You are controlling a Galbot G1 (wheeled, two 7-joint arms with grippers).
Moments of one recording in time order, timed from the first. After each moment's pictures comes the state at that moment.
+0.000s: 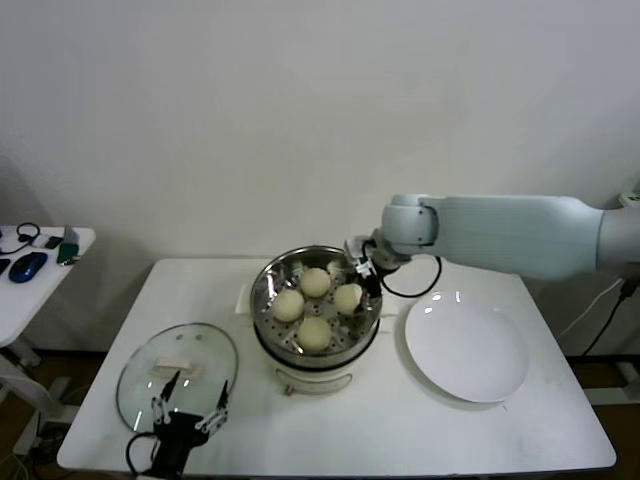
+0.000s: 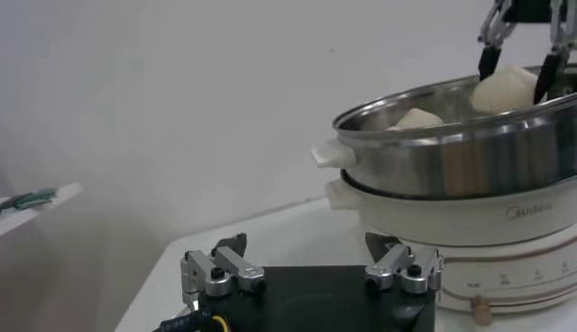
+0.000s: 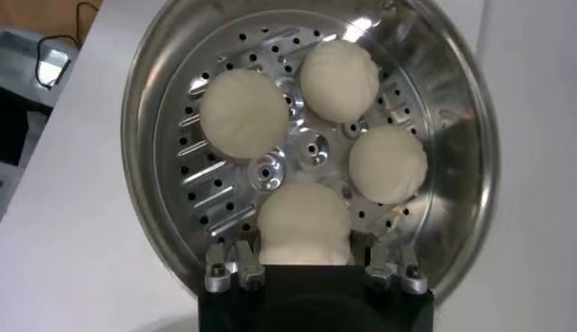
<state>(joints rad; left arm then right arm) 1.81 -1.51 -0.63 -2.12 0.15 0.01 0.08 0.69 1.06 -1.59 1.44 0.65 -0.40 -0.74</state>
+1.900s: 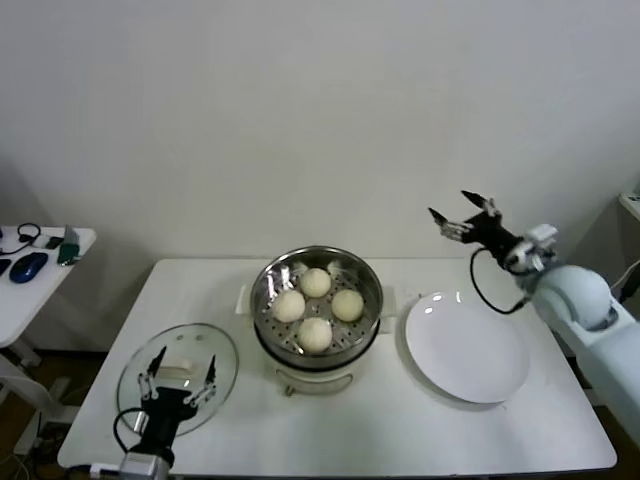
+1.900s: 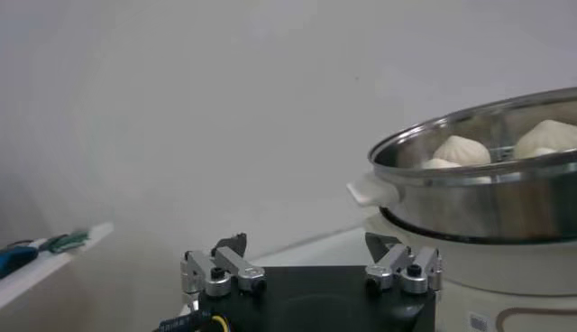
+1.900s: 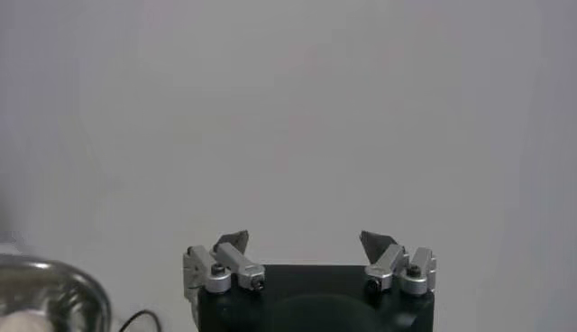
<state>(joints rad) 1.74 -1.45 -0.65 -2.13 0.15 0.01 0.03 -0.87 0.69 0.29 1.70 0.71 -0.09 -0.11</state>
